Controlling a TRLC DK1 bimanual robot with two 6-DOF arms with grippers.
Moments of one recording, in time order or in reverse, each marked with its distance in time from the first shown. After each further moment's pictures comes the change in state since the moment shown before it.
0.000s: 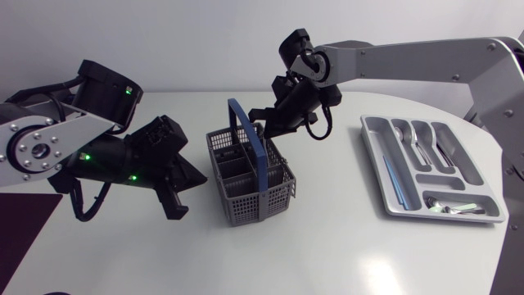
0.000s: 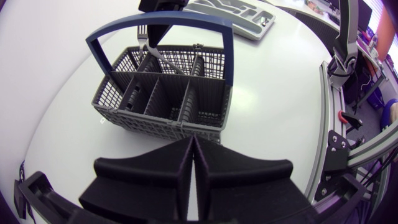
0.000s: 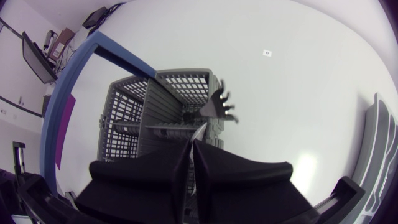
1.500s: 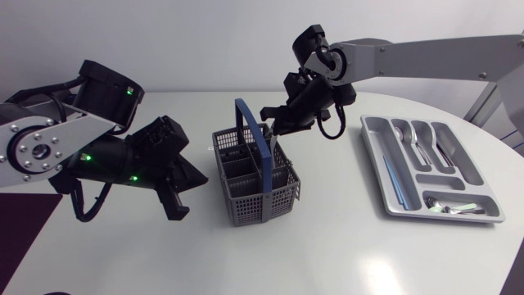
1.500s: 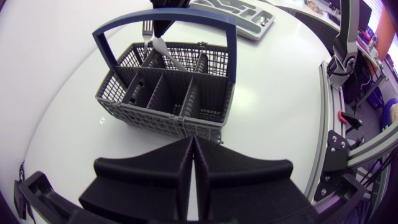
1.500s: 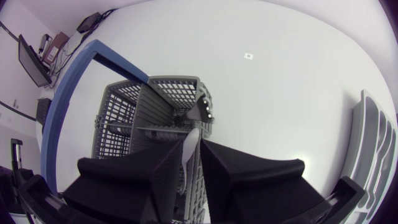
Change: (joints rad) left arm -0.007 0.000 0.000 0.000 -0.003 -0.004; right arm -0.044 -0.068 -0.076 0.032 0.037 -0.026
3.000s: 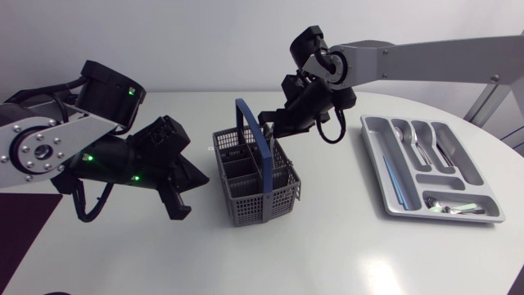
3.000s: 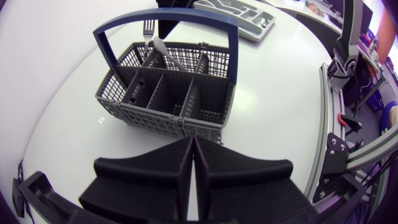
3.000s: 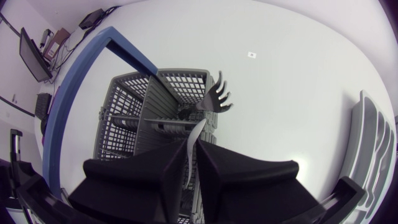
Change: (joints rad) left arm -0.006 0.005 0.000 0.007 0.000 -0.018; right arm 0.029 -0.044 -0.054 0.021 0.020 -0.005
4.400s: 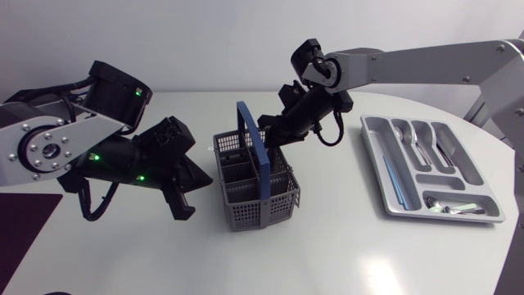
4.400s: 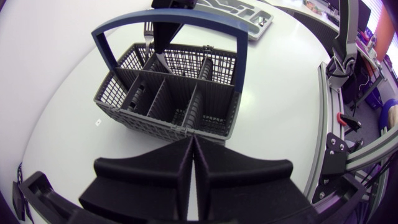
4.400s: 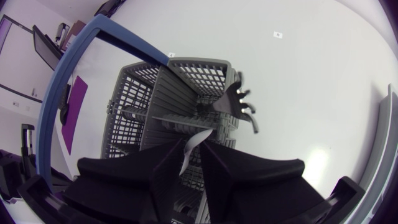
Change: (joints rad) left arm -0.016 0.022 0.010 0.005 0.000 0.000; right arm -0.038 0.085 0.051 -0.070 -0.193 -0.028
